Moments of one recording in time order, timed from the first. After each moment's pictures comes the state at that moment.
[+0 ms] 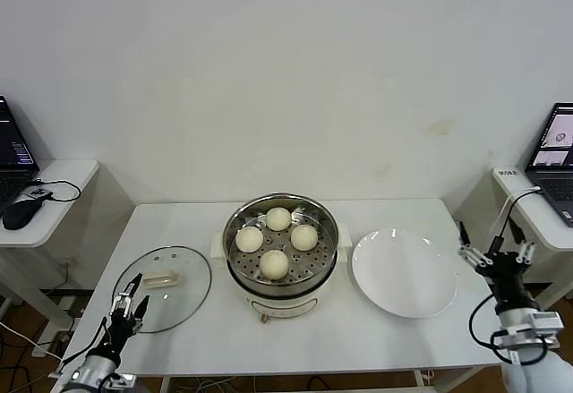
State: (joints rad) left arm 1.48 -1.11 -0.69 -1.62 1.23 -0.18 -0.21; right arm -1.48 1.21 0.89 1.98 0.26 0.15 -0.07
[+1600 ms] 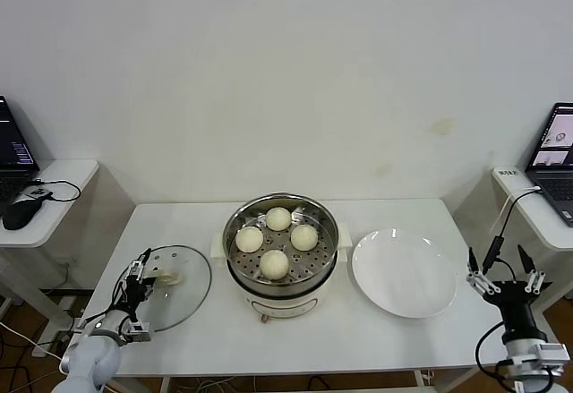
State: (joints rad) left arm 1.13 -1.11 -0.57 -1.29 1.17 -0.17 -0.13; right arm -1.56 1.29 0.93 1.98 0.22 0.18 -0.09
